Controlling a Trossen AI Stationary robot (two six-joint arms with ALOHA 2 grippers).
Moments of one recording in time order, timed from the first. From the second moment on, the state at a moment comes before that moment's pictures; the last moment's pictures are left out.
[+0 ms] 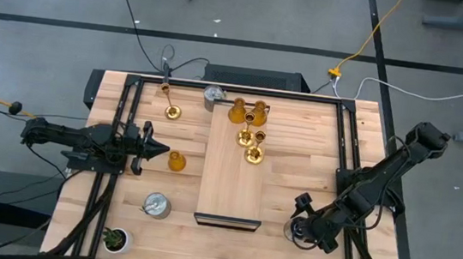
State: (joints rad) left arm -0.12 0.01 0.01 0.08 -0.19 -0.25; right arm 0.79 1.19 0.69 -0.53 0.12 0.16
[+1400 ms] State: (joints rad) left arm -0.12 0.01 0.01 0.08 -0.19 -0.25; right arm 0.79 1.20 0.62 -0.49 0.14 0.16
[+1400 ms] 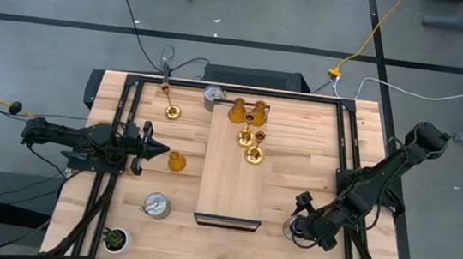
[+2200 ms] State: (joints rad) left arm -0.12 0.01 0.01 0.08 -0.19 -0.25; right arm 0.79 1.20 0.62 -0.45 0.11 0.18
